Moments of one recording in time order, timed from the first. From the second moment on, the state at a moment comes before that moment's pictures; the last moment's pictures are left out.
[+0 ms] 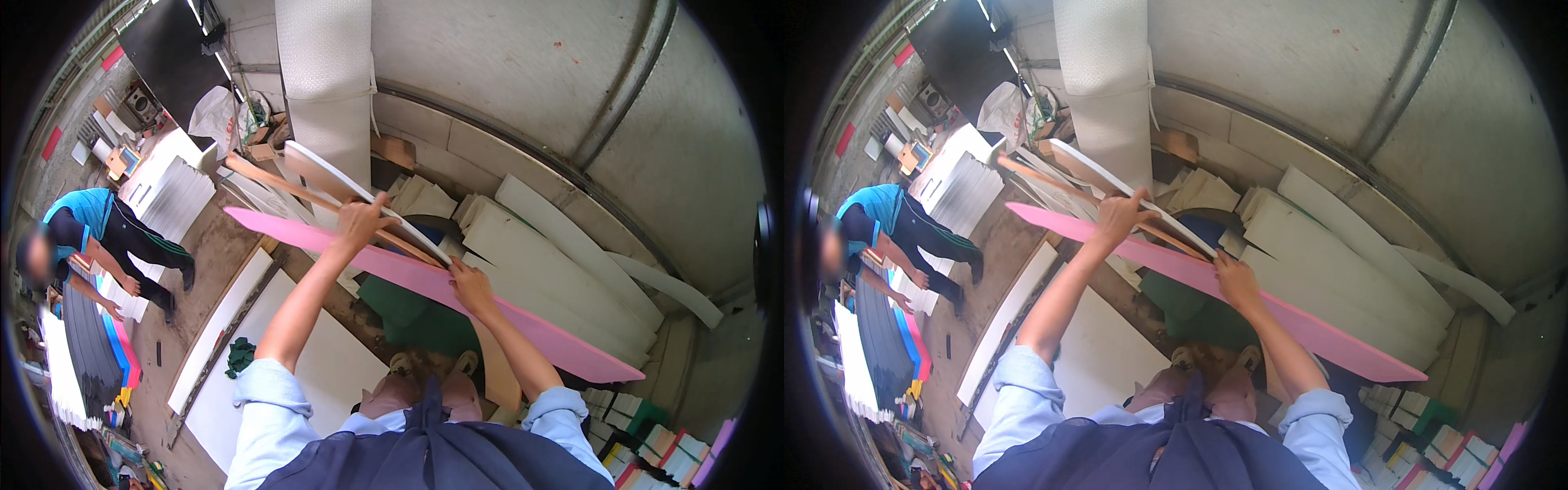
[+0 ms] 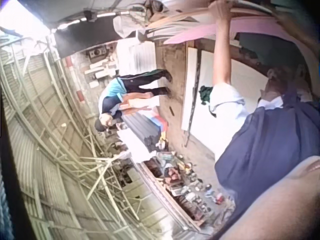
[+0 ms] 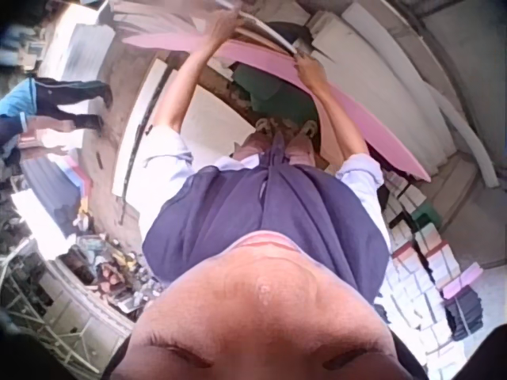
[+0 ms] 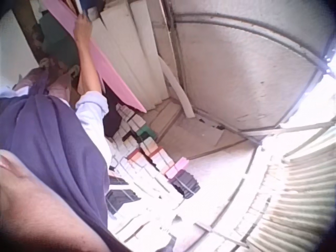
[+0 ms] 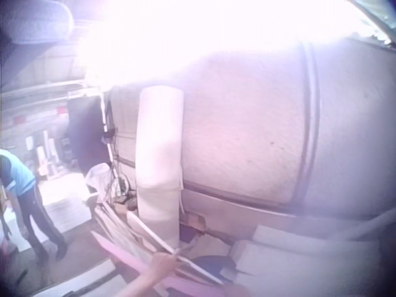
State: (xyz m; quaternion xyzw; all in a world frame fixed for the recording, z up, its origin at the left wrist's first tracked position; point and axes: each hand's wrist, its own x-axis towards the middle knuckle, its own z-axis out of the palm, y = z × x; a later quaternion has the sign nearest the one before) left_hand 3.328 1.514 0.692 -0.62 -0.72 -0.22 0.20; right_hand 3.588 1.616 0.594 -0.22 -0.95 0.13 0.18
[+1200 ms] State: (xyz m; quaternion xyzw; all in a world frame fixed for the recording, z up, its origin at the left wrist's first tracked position) left_hand 3.234 1.702 0.377 -0.45 -0.88 0.03 0.12; right_hand 3.637 1.849 0.345 -0.33 -0.89 0.31 -0.09
